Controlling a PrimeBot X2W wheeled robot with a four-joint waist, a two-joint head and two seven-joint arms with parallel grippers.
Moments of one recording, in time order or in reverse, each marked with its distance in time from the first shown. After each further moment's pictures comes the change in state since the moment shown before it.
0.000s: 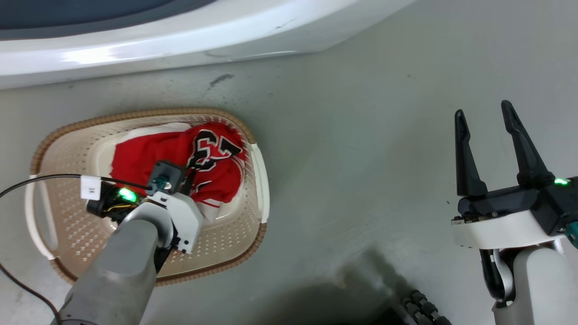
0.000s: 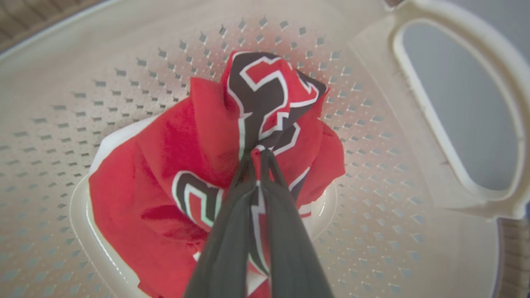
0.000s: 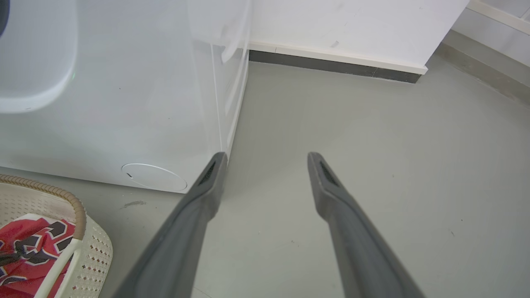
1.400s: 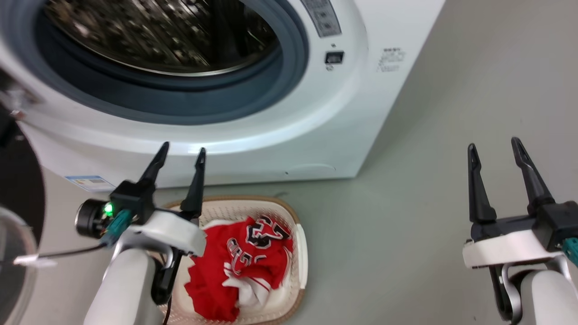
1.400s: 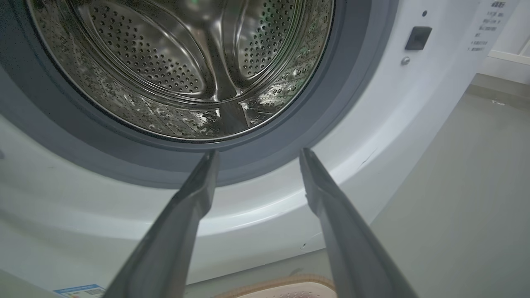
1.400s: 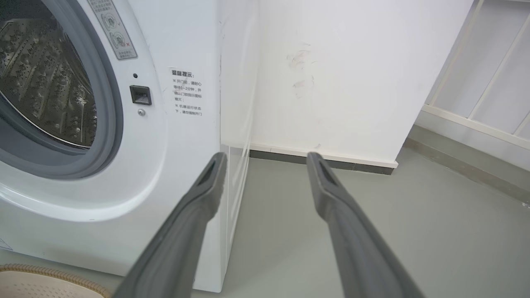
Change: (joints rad) left arm 0.380 -0.050 0.407 -0.716 0.088 0.042 -0.003; right arm 0.067 0.000 -0.073 0.078 -0.054 0.000 0.000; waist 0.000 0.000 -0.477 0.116
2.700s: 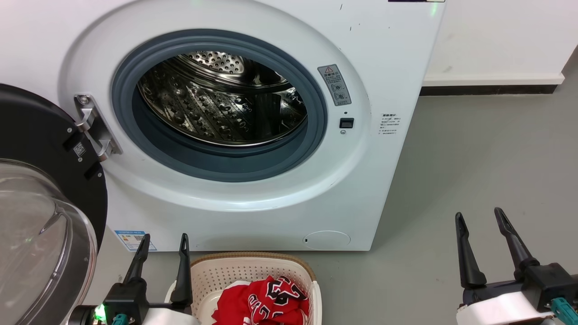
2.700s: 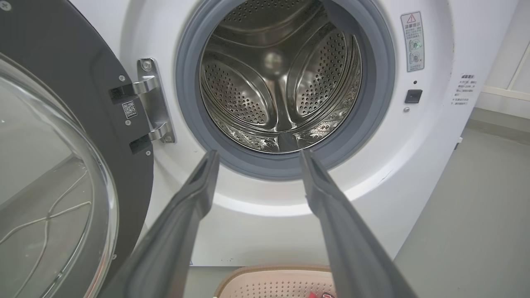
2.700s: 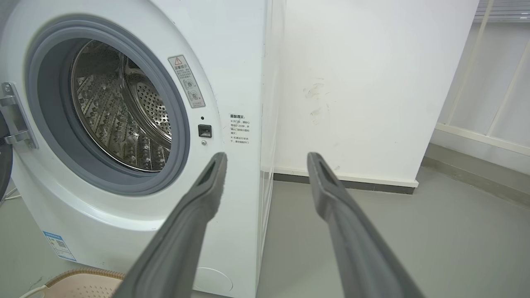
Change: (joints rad) left arm 0.452 -0.163 0.208 -0.300 0.173 0.044 0.000; right arm 0.239 0.000 0.032 -0.039 0.062 0.000 0.000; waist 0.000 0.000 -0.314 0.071
